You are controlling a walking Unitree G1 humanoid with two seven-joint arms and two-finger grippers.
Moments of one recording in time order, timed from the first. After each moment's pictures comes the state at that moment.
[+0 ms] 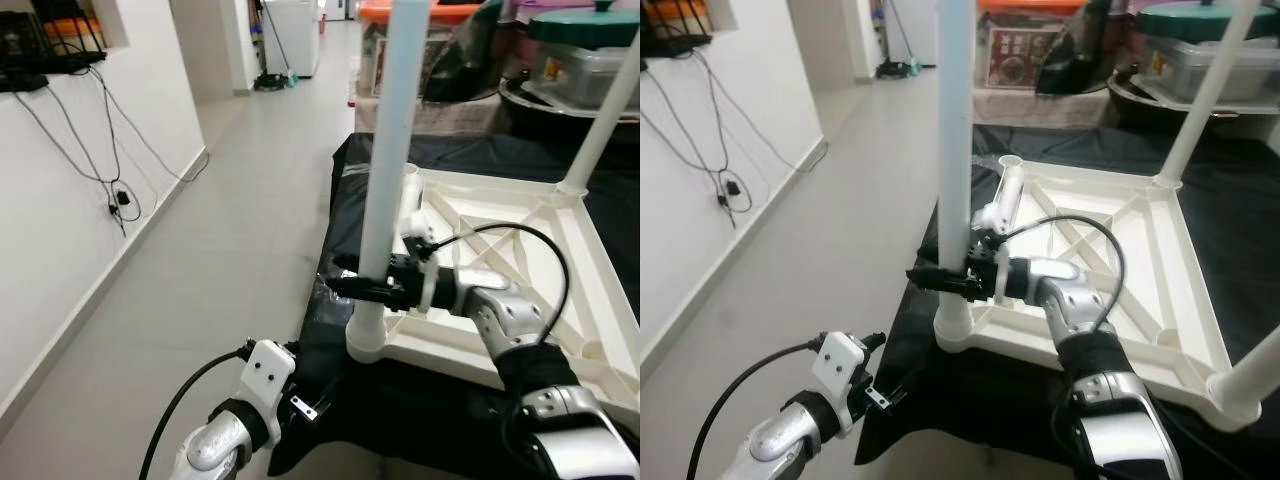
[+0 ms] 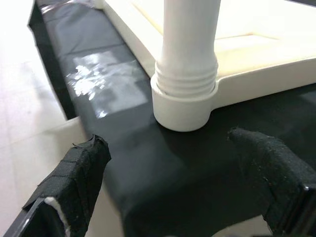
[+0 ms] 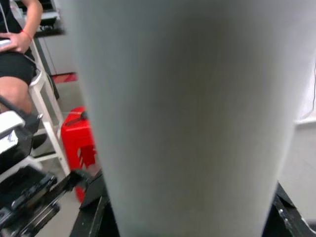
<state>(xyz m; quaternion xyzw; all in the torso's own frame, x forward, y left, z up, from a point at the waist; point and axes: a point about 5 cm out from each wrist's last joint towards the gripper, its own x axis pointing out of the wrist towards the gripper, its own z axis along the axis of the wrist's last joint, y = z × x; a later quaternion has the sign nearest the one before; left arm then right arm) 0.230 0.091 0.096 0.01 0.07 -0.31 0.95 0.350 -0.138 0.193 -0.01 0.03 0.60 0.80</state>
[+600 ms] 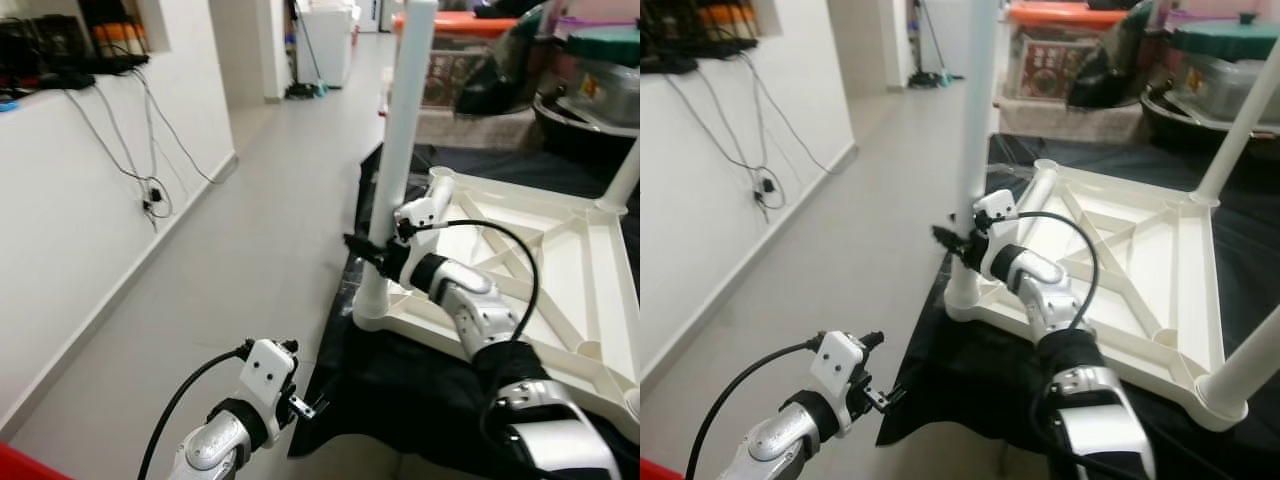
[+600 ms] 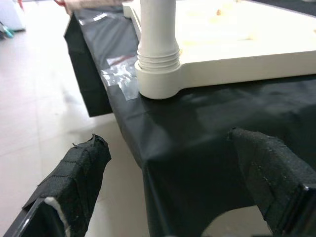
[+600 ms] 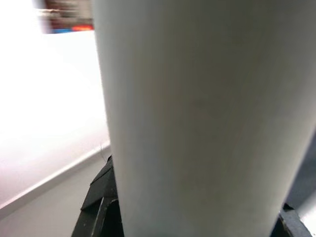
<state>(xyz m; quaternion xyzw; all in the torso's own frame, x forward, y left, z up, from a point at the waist) 0.231 0.090 0.098 0.01 0.07 -0.31 0.95 0.382 -0.157 0.177 0.00 0.01 0.16 0.99</state>
